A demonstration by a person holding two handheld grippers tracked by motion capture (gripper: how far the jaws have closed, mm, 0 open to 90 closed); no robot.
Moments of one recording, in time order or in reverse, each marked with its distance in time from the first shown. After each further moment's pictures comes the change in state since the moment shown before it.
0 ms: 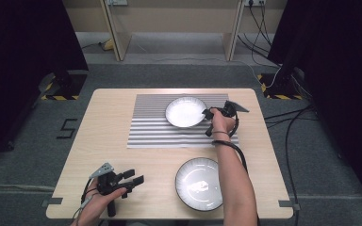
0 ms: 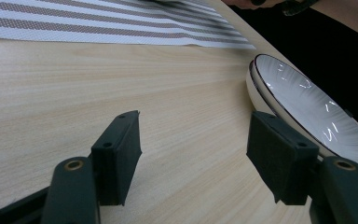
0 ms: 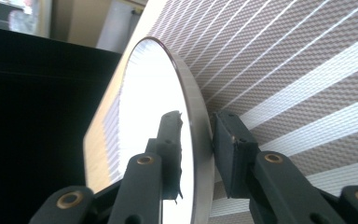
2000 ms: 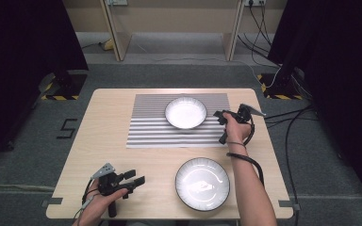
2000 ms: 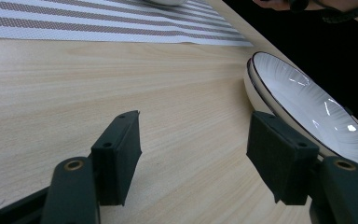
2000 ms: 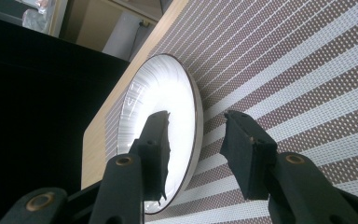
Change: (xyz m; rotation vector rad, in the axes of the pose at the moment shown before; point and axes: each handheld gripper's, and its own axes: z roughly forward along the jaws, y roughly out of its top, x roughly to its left) left arm -0.003 -0.001 0.001 0.004 0.001 0.008; right arm -0.011 -0.005 -0.066 -0.063 0.027 -0.103
